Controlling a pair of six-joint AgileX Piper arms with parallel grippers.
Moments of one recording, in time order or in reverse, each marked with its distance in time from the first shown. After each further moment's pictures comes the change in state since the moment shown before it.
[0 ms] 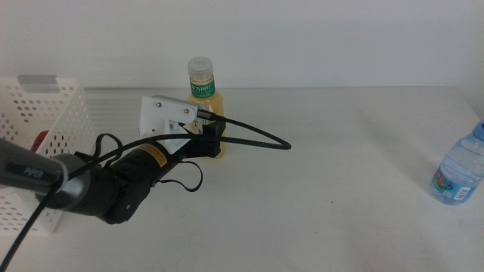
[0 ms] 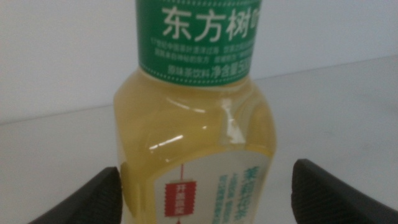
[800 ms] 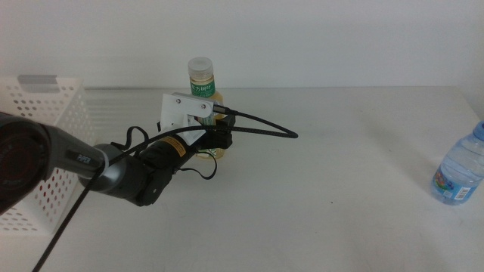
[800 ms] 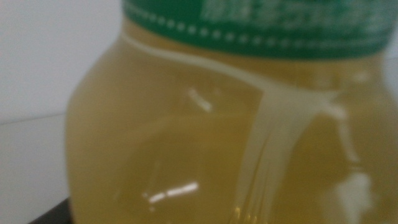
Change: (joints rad) left arm 0.000 0.203 -0.220 -0.007 0.018 -0.002; right arm 0.000 0.000 0.000 0.000 0.000 0.000
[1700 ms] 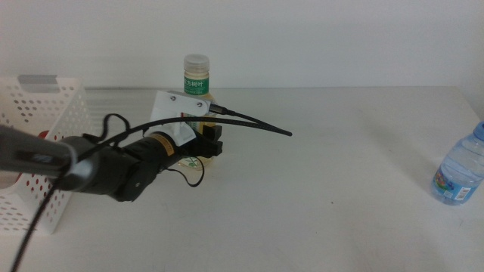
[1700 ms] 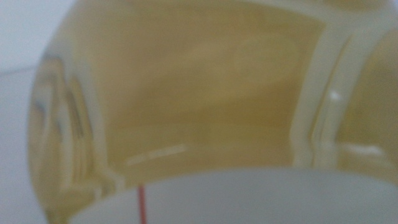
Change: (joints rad) left arm 0.000 -0.173 0.082 0.018 0.293 0.018; right arm 0.000 0.000 0.000 0.000 0.000 0.000
